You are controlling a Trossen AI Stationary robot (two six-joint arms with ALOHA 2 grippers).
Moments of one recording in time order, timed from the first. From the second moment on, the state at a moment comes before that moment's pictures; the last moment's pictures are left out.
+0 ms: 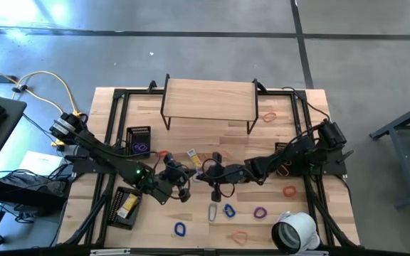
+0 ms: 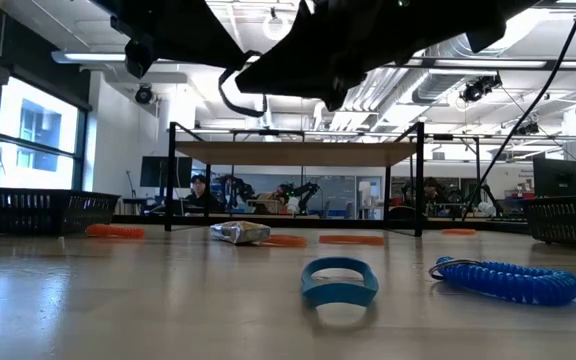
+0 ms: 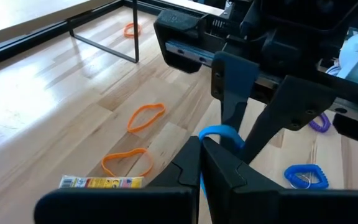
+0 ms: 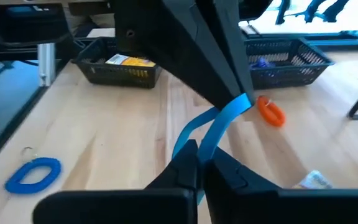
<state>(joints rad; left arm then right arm) -0.54 1.49 0.92 -0.01 -0.84 -0.65 0.31 1.82 0.98 0.48 0.29 0.18</state>
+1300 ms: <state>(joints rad) -0.54 1.49 0.91 -0.02 -0.67 -0.60 0.37 1.54 0.98 -0.52 0.58 0.72</state>
